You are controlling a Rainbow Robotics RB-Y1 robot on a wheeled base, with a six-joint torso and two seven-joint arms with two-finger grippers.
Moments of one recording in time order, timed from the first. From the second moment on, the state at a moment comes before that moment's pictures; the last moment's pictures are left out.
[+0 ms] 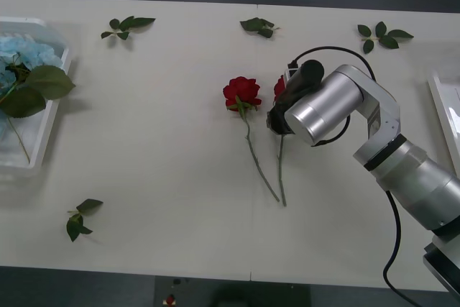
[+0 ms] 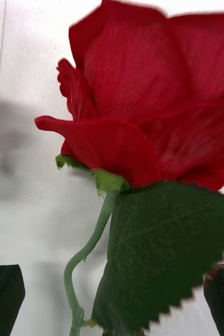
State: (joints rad) right arm -0.66 -0.39 0.56 -1.40 -0.31 1.22 0.96; left arm 0.28 1.02 0.52 -1.78 1.62 1.11 -1.89
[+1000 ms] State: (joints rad) right arm -0.66 -0.36 0.60 -1.31 -0.28 1.15 0.91; left arm -0.03 0.70 0.16 -2.04 1.02 1.11 -1.38
